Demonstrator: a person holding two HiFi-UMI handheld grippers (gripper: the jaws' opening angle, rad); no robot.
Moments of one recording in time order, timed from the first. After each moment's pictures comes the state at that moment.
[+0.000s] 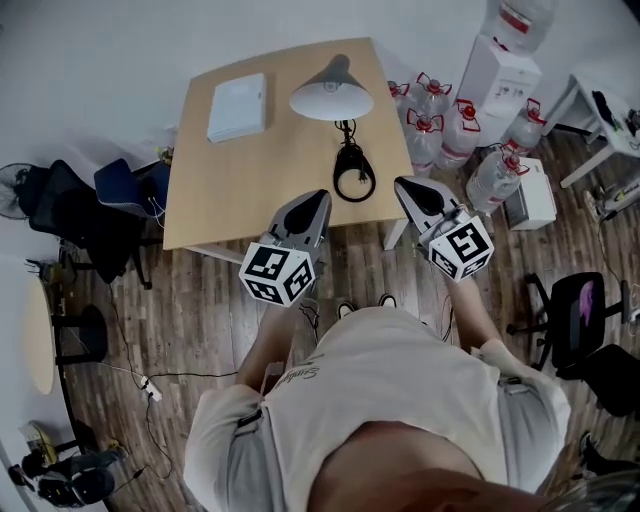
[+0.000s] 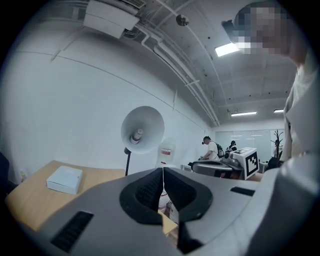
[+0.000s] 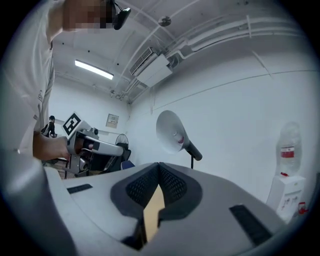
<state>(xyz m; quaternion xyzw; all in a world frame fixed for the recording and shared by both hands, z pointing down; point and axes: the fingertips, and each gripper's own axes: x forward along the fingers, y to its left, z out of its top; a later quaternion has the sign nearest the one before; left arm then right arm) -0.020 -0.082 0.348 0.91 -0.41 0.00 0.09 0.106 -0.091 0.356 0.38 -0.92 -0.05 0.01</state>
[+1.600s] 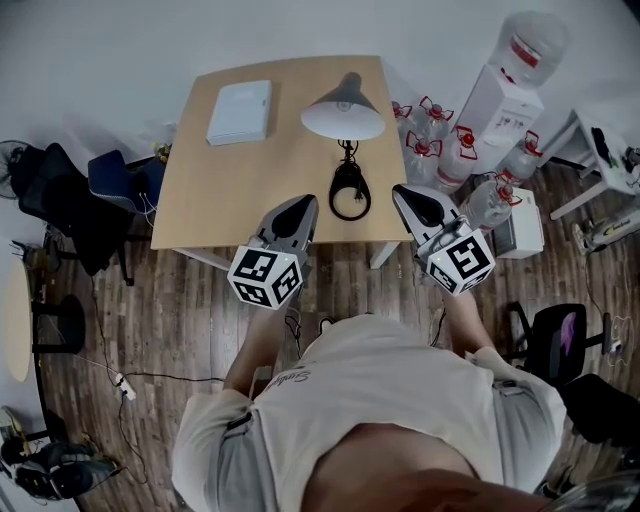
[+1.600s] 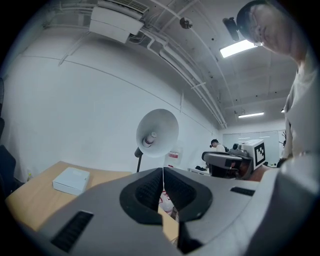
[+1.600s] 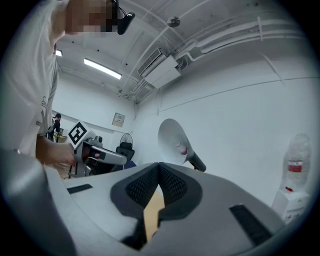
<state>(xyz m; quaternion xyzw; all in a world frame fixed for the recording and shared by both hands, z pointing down) -0.048 -0.106 0.349 0.89 -0.45 -0.02 0.09 0.092 -0.104 0.318 0.35 -0.93 -0.09 0.02</state>
